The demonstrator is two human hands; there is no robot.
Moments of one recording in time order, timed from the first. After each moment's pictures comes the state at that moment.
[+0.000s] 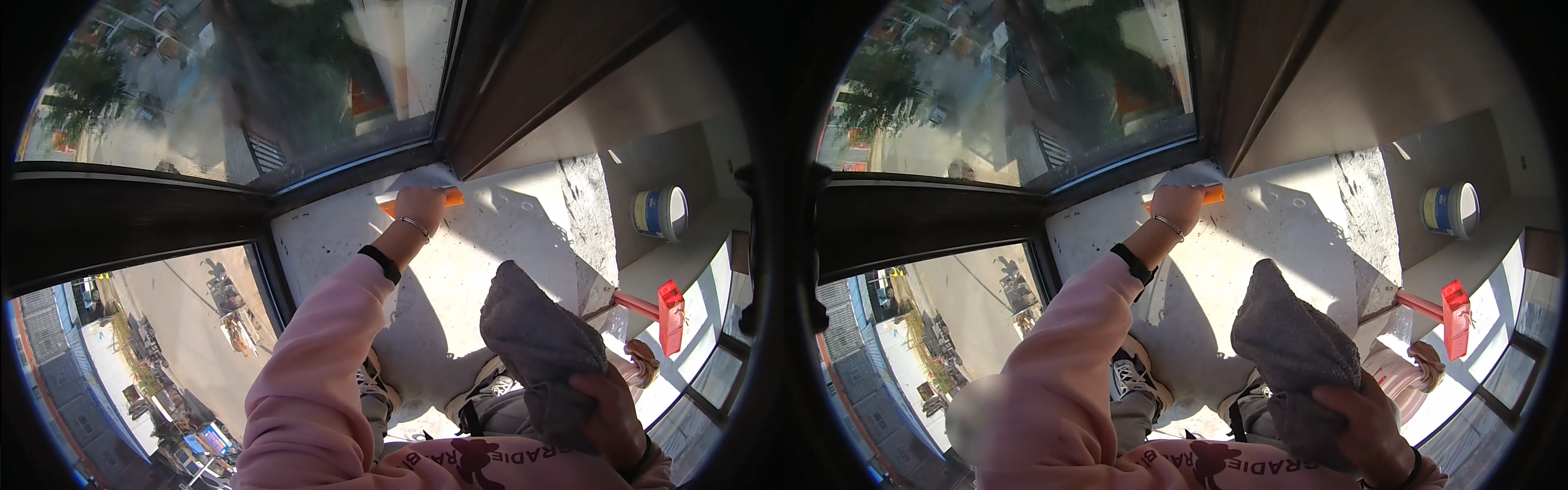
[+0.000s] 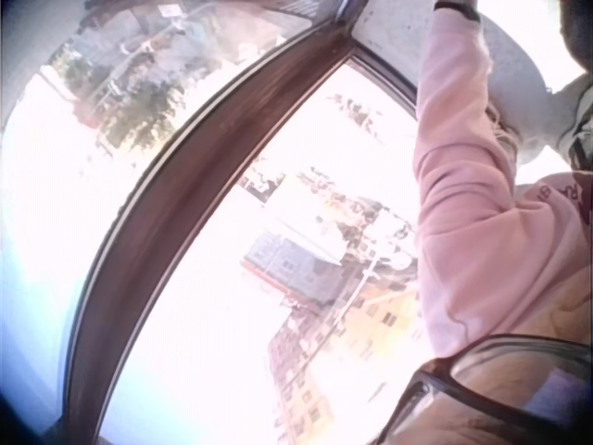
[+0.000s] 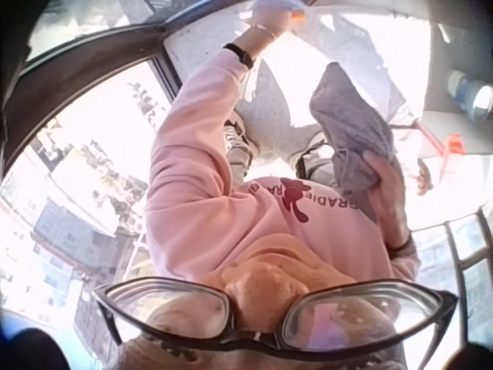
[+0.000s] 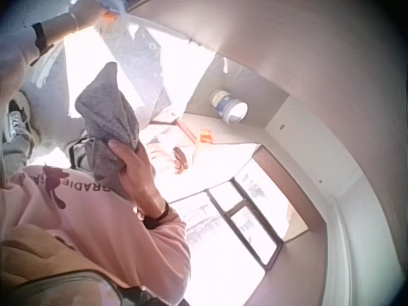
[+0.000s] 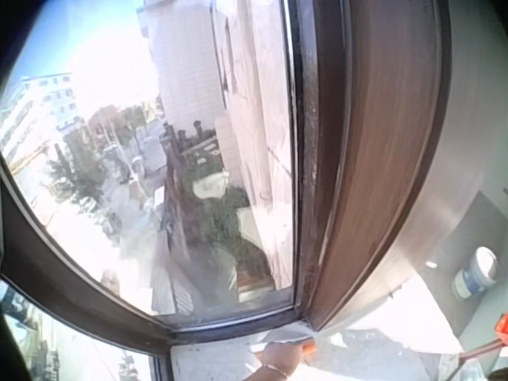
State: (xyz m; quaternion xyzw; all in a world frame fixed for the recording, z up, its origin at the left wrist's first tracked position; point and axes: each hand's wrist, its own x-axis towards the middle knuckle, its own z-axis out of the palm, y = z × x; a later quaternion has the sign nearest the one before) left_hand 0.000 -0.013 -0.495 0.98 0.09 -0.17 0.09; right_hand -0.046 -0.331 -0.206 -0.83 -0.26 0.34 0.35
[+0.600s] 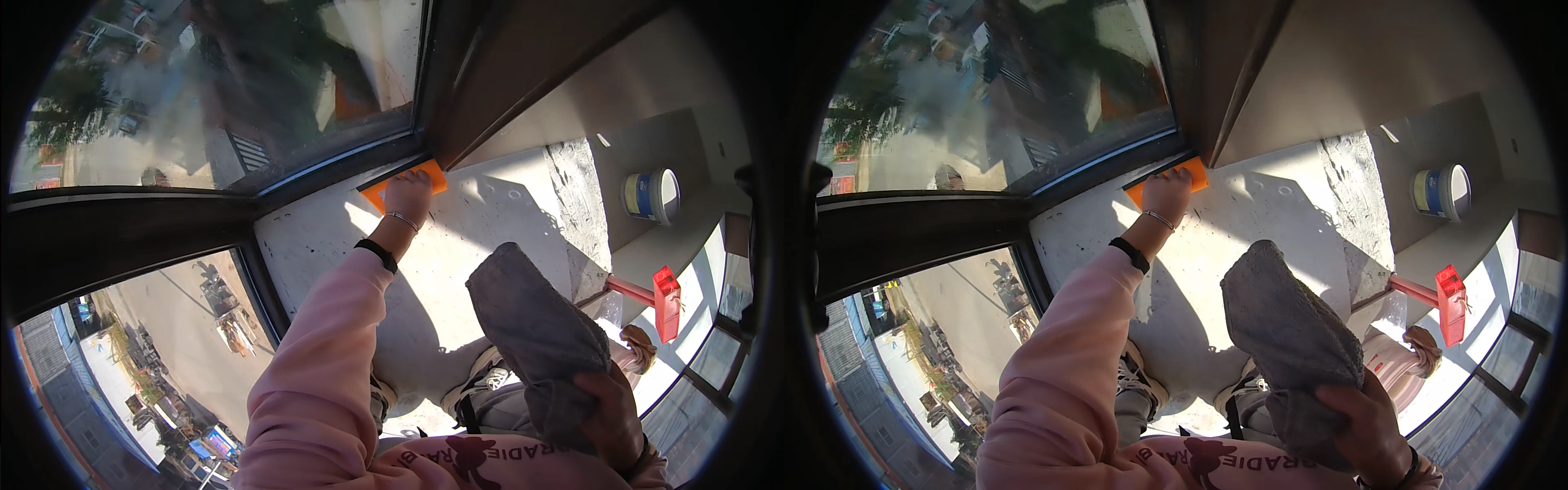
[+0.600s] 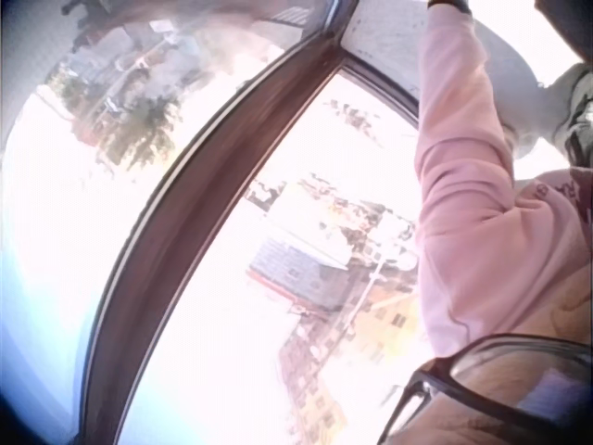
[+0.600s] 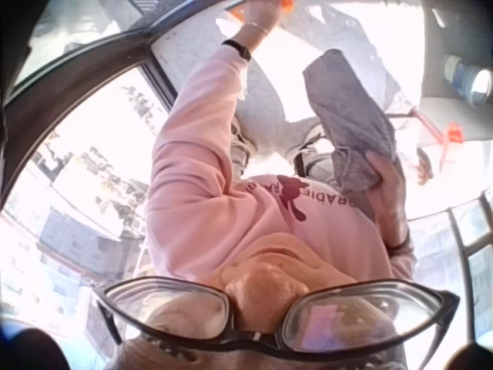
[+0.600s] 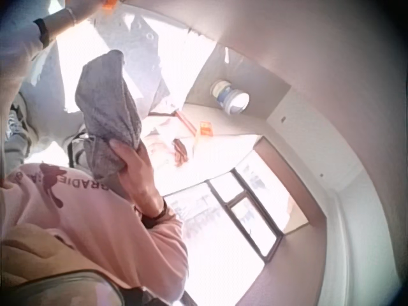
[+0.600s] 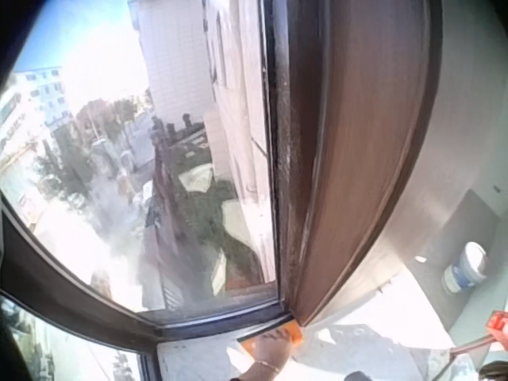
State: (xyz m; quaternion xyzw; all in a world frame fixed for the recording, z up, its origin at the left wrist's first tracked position) left_hand -0.004 -0.022 -0.538 1.00 0.06 0.06 0.01; right_hand -0.046 -0.336 -0.199 -0.84 -0.21 0.37 0.35
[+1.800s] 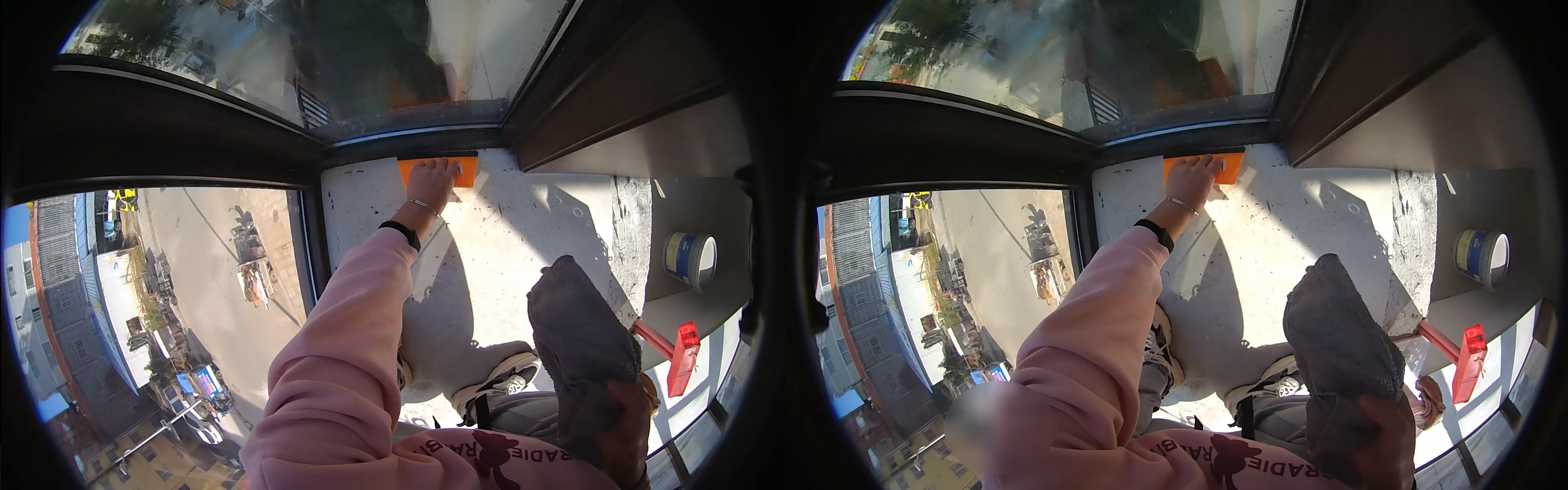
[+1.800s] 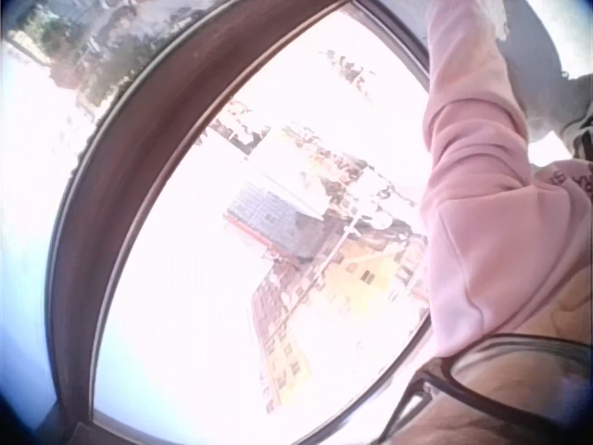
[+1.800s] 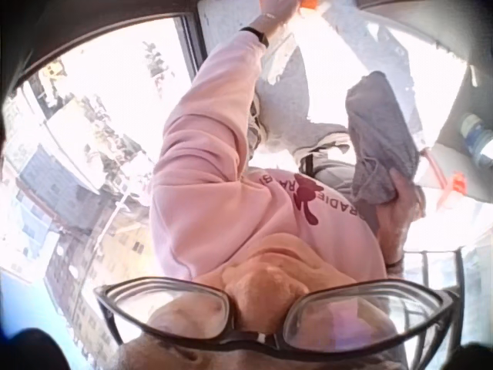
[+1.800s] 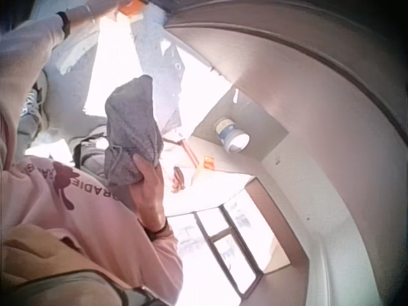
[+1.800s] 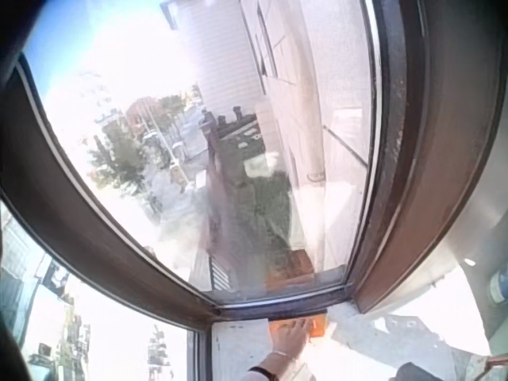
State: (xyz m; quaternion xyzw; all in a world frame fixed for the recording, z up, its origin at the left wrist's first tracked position) left_hand -0.084 0.035 -0.540 0.99 0.14 0.07 0.04; right_hand -0.050 -0.355 -0.214 -0.84 -0.30 0.33 0.31
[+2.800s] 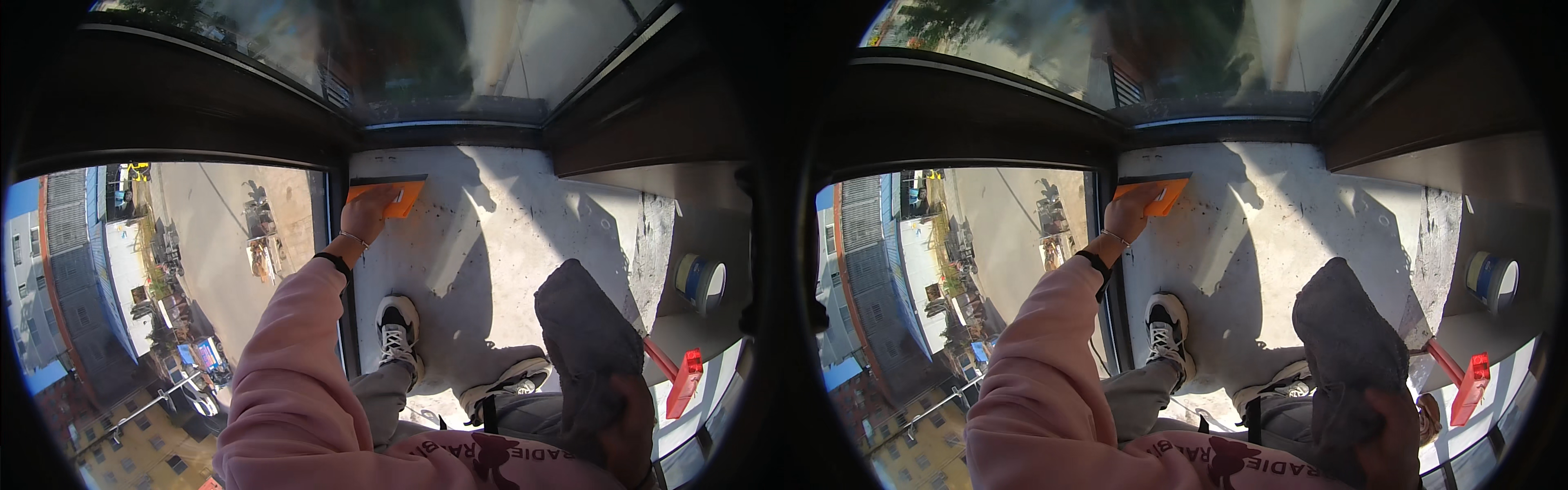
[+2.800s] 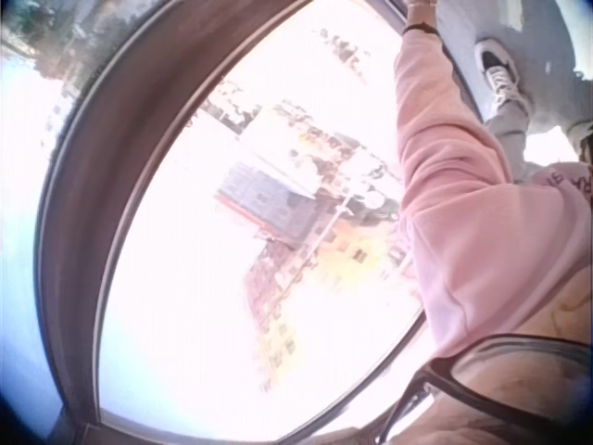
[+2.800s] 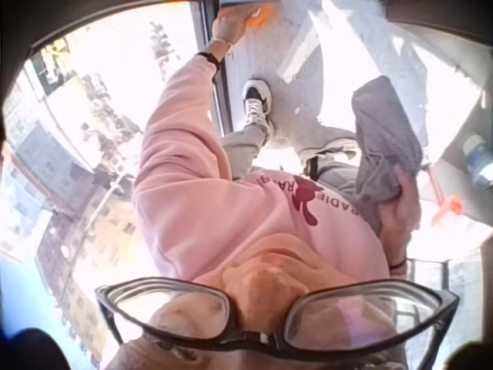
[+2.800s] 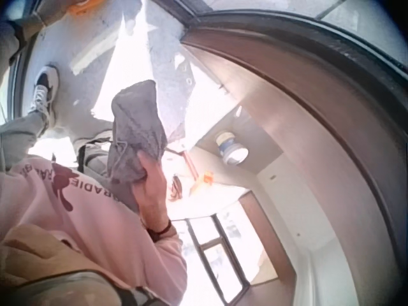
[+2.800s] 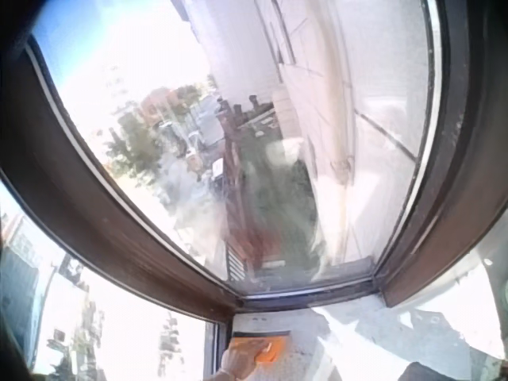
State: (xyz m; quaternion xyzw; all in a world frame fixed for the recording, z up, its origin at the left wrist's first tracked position) left_hand -0.245 0.095 -0.508 0.94 0.27 -0.02 0.18; right_hand -0.040 -0.313 -0.226 -0.84 -0.24 0.39 0.29
